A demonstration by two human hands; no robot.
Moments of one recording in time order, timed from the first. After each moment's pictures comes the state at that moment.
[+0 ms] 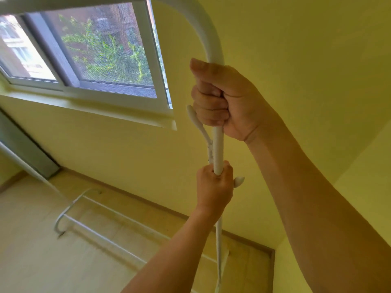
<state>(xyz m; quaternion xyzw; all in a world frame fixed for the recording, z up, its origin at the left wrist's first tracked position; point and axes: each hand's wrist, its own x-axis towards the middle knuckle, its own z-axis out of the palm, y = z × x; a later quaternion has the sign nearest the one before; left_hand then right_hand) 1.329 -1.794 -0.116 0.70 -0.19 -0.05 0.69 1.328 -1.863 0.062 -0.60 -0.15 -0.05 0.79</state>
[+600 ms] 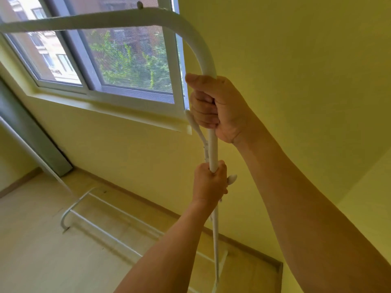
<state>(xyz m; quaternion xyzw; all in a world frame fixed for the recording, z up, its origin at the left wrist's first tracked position) 1.357 -1.750 -0.112 0.74 -0.17 -0.05 0.65 1.348 -1.810 0.060 -0.60 -0.15 -0.09 0.78</state>
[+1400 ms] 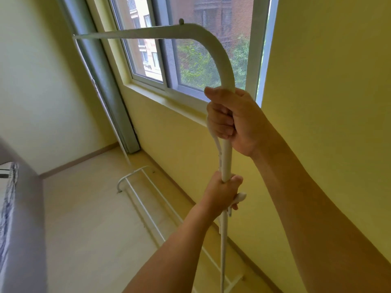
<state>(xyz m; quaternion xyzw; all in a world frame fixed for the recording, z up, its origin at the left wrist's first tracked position) 1.428 -1.684 -0.095 0.76 -0.10 -0.08 0.64 1.441 -1.760 0.055 -0.55 -0.25 0.05 0.80</state>
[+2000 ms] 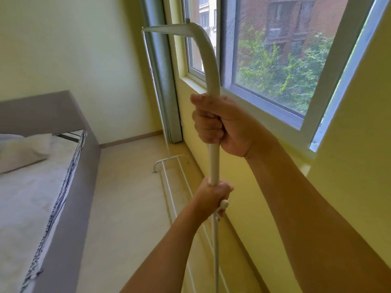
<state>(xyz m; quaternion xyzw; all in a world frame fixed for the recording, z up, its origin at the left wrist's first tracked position) 1.472 -1.615 -0.095 0.74 -0.03 -0.03 0.67 1.522 -1.695 0.058 -0.49 -0.38 0.30 0.73</state>
